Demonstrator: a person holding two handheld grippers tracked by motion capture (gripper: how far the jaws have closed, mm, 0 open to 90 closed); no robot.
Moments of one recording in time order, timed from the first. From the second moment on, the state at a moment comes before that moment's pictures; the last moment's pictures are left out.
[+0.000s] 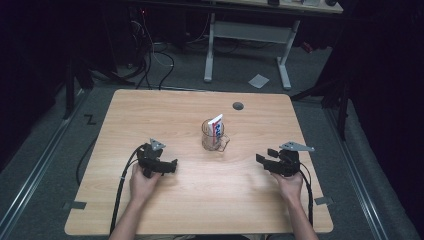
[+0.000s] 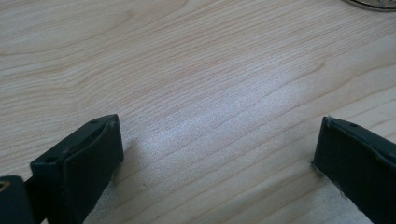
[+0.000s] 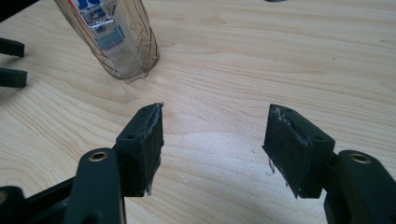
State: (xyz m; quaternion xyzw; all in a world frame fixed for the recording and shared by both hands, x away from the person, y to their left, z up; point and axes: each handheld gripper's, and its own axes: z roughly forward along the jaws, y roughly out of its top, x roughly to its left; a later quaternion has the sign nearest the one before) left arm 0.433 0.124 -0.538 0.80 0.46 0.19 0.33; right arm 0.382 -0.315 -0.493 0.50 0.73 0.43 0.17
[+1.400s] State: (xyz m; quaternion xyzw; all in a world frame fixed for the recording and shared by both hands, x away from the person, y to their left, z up) left arm 0.433 0.124 -0.538 0.80 0.46 0.19 0.33; right arm 0.403 -0.295 -0.525 0.51 0.76 0.36 0.21
